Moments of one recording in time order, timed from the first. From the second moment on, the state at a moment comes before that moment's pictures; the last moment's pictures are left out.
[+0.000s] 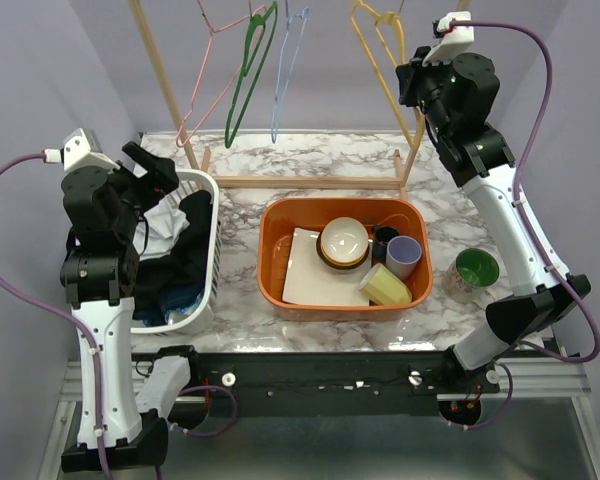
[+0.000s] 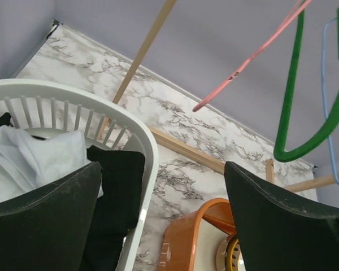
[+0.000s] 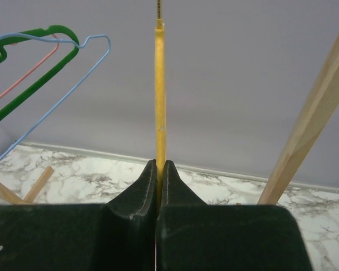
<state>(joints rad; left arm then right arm) 0.09 0.88 1.33 -0.63 -0.02 -0.55 0.38 1.59 1.91 -0.25 0.16 0.03</state>
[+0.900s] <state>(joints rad) 0.09 0.97 1.53 -0.49 0.38 -0.51 0.38 1.42 1.91 -0.46 0.12 0.11</state>
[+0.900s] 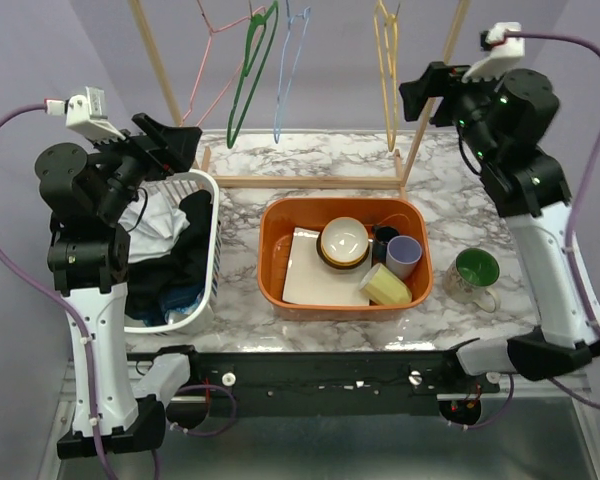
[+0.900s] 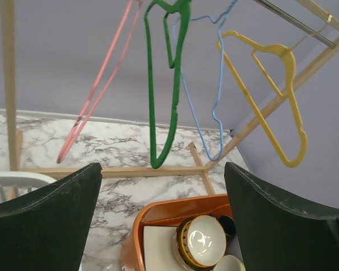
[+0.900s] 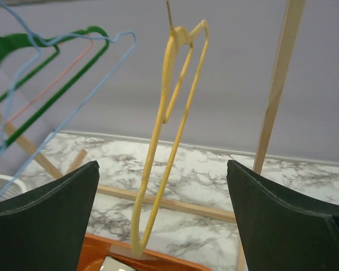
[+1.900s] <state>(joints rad) -0.21 0.85 1.29 -0.21 0.62 -0.46 0.39 0.84 1.38 -0.50 -0.45 0.39</state>
